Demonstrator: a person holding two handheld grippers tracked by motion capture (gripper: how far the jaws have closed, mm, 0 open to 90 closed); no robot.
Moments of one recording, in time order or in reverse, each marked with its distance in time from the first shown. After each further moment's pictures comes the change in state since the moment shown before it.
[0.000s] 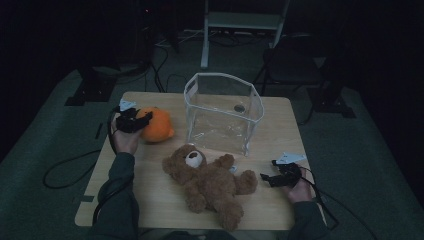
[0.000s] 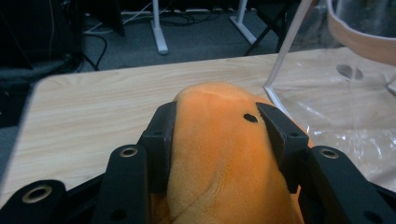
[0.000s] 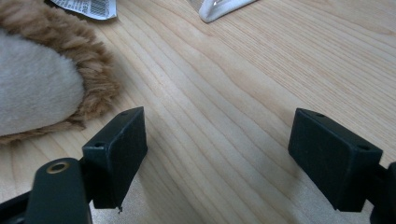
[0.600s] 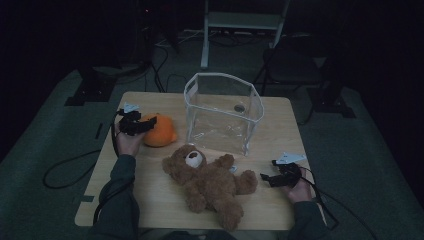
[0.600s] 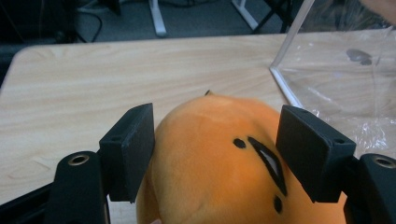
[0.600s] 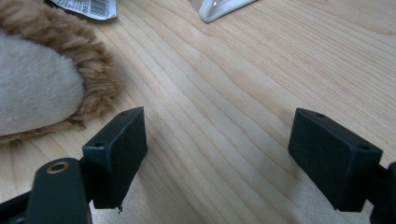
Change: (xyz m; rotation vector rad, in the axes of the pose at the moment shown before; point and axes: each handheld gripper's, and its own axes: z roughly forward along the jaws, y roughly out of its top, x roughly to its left) left arm 0.001 -0.011 0.008 0.025 0.018 -0.007; right arm 0.000 0.000 0.000 0.000 0.000 0.000
